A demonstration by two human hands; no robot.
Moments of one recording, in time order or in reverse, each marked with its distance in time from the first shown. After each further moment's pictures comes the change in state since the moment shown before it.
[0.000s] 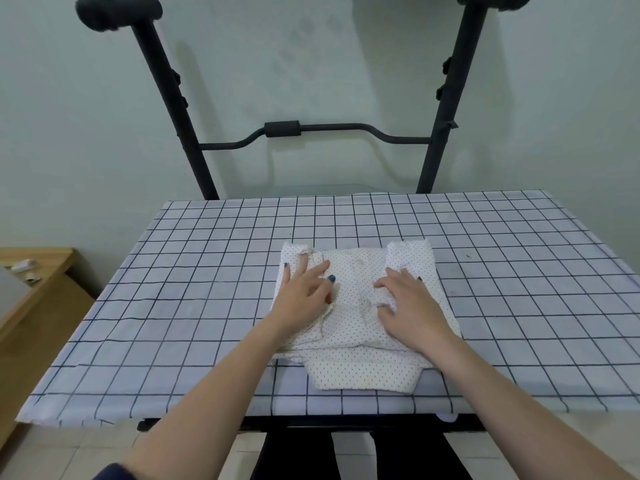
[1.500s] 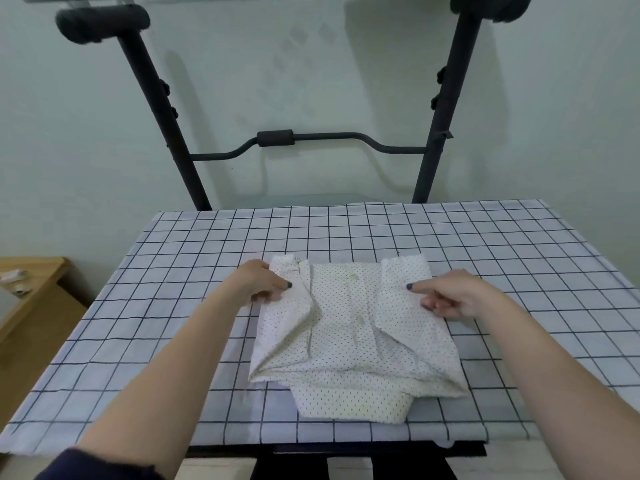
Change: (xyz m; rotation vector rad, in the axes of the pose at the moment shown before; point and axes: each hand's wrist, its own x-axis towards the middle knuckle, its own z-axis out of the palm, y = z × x) left_hand 0.041 -0.005 -0.085 -0.286 -0.079 -0.724; right_hand 0.058 0.053 -0.075 0.779 -0.225 0.735
